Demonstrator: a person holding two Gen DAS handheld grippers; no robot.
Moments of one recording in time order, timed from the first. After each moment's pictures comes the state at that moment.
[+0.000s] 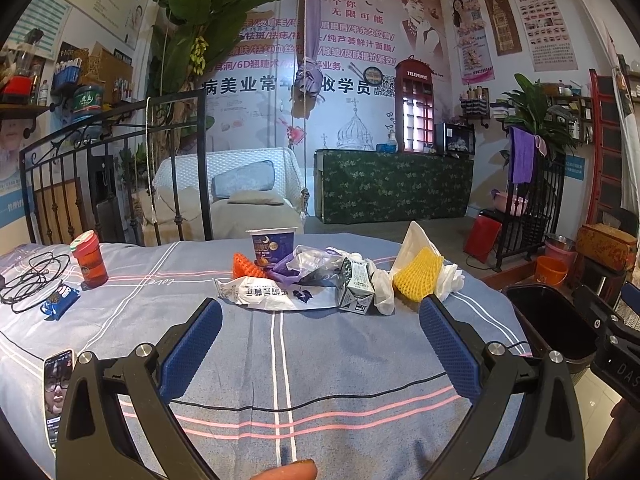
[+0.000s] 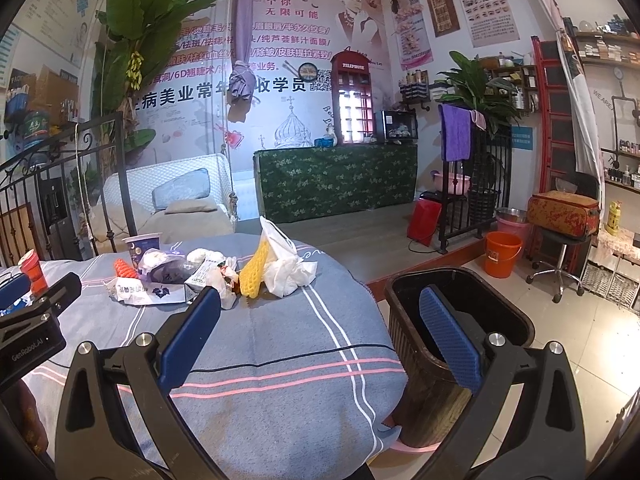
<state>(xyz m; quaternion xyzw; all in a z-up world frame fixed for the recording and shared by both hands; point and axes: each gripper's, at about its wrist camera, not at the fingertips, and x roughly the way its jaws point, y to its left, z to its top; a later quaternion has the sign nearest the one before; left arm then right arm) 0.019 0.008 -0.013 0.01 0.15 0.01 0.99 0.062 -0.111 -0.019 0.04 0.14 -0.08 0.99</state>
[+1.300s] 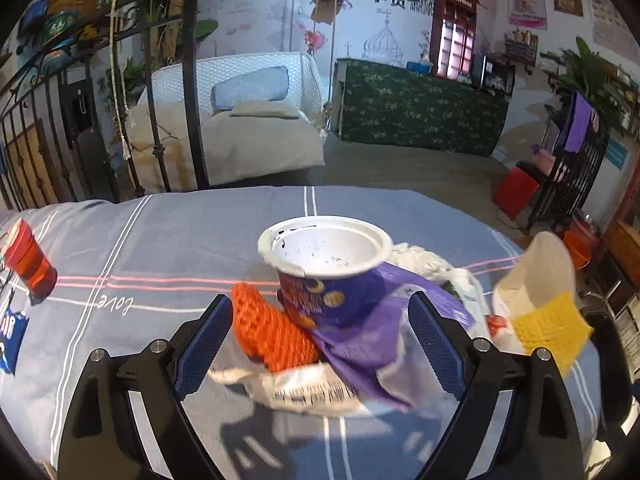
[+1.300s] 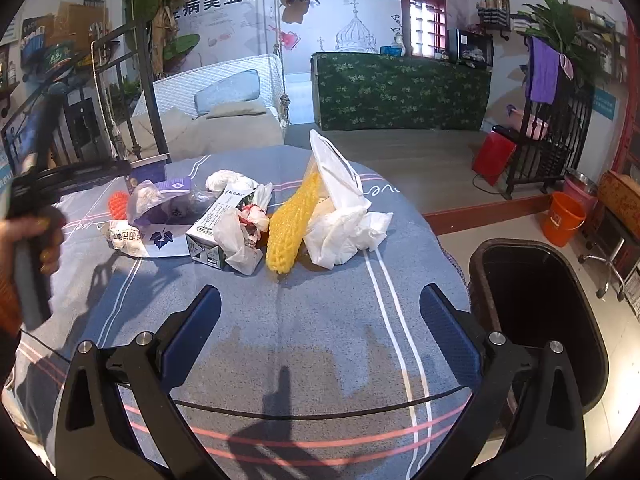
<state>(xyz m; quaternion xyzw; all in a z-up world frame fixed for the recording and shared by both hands) 0.276 0.093 -0.021 -0.02 0.34 0.02 0.94 0.225 -0.107 -0.048 0.02 0.32 0.03 0.95</state>
